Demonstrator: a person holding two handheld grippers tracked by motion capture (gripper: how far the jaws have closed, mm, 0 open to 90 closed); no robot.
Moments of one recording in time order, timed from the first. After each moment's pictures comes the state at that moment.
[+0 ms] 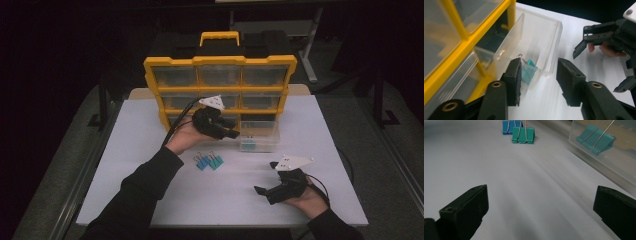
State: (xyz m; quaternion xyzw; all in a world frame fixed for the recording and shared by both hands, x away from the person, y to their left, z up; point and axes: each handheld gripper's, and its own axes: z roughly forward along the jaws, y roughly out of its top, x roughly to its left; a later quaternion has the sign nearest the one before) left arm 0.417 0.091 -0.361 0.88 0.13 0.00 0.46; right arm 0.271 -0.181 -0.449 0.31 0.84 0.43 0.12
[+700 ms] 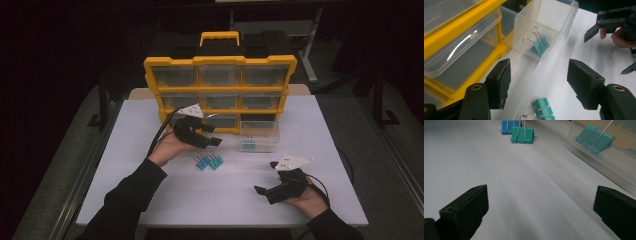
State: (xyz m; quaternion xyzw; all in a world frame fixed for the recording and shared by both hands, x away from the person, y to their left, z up) left arm 0.403 0.140 -0.386 0.87 0.20 0.02 0.46; right arm 0.271 -0.181 -0.450 0.31 0.84 0.43 0.12
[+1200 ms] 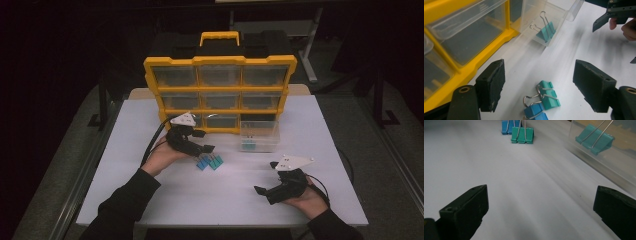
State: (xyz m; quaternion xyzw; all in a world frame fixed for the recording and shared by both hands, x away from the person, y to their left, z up) left arm 0.387 0.162 -0.405 0.86 0.22 0.04 0.46; right arm 0.271 -0.181 -0.449 0.31 0.84 0.43 0.13
